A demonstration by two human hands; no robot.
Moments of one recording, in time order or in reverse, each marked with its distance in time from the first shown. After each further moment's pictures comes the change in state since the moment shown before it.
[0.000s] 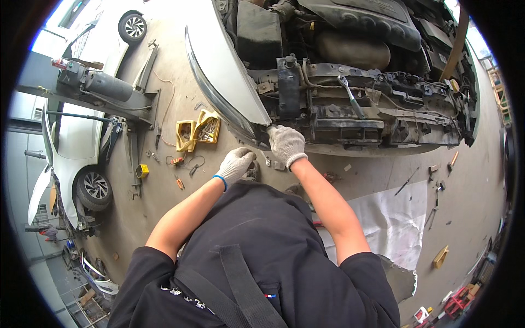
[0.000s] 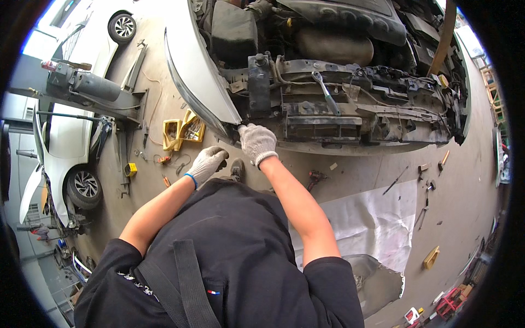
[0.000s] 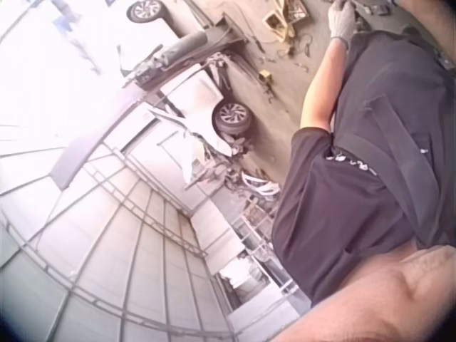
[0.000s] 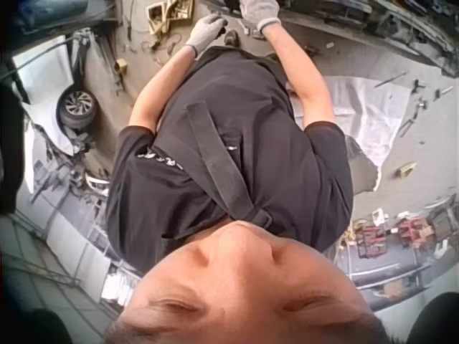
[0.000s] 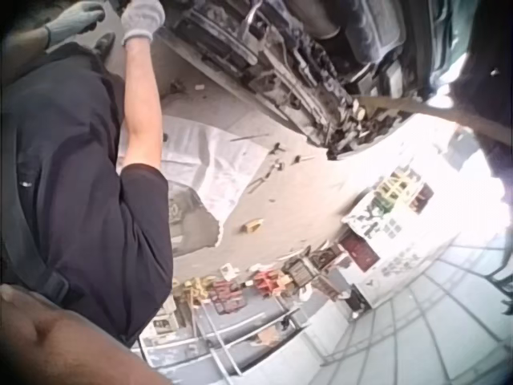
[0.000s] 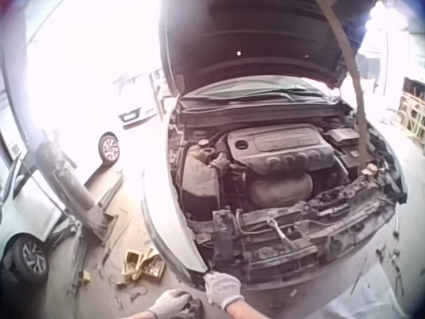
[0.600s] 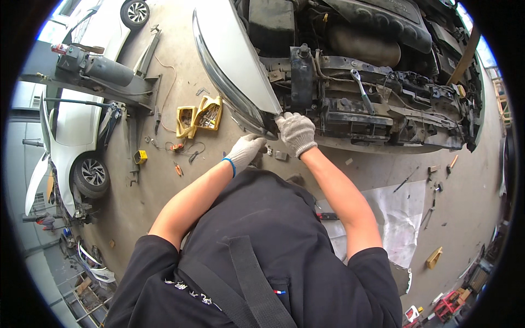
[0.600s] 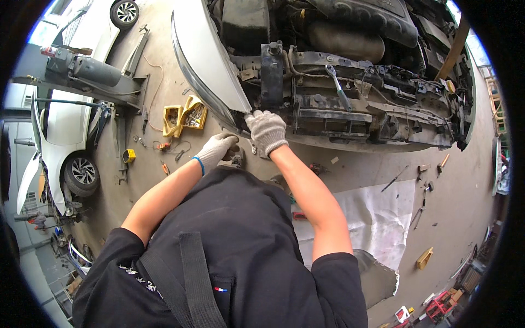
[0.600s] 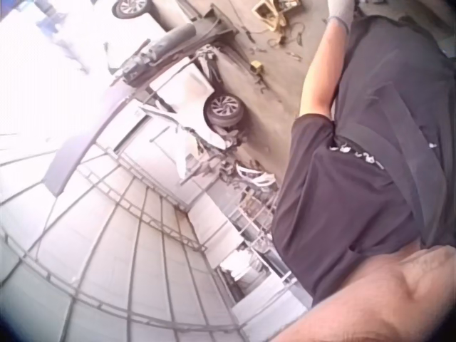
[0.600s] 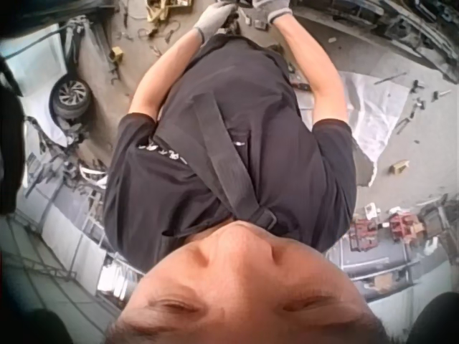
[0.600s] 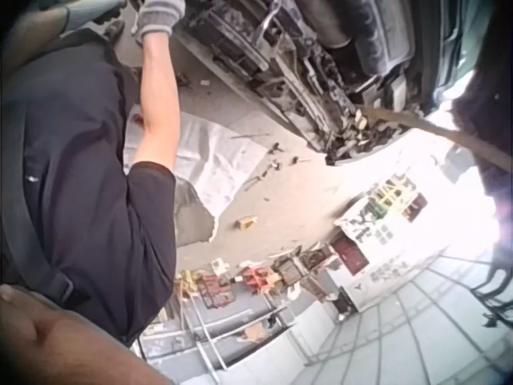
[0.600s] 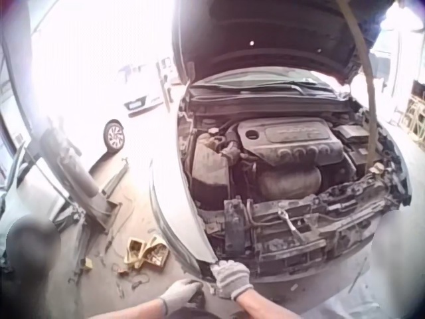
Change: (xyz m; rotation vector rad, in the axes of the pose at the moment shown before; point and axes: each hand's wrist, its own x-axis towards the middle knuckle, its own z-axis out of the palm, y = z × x) left_hand 0.017 -0.003 0.006 -0.246 -0.045 -0.137; right_hand 0.007 -0.004 -0.011 -0.236 -0.009 -0.125
